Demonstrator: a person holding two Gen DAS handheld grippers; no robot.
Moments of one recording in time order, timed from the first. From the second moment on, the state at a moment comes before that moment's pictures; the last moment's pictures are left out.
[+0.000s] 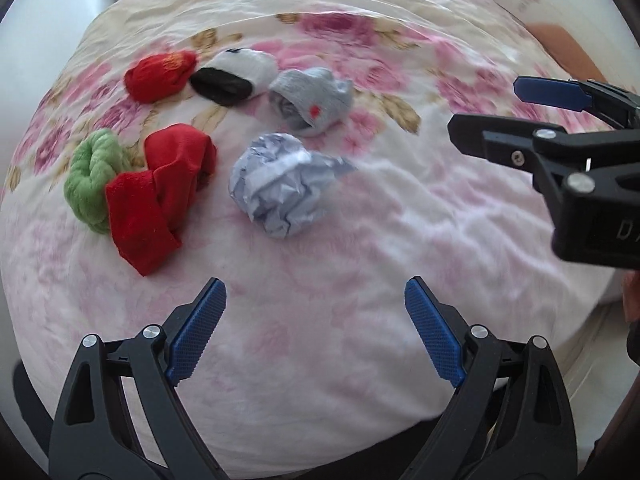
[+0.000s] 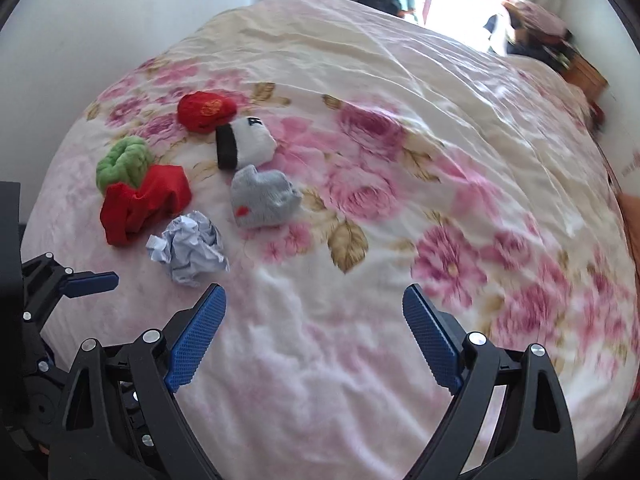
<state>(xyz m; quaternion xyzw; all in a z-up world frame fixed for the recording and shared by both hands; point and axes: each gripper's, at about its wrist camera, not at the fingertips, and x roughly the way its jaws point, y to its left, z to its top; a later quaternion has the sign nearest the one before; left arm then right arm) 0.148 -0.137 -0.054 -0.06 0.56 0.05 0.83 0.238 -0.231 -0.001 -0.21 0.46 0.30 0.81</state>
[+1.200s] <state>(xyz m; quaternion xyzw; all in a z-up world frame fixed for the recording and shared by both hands) 0.214 -0.110 -0.091 -0.18 0.55 0.22 0.78 0.332 -0.184 -0.044 -0.27 0.46 0.43 0.73</state>
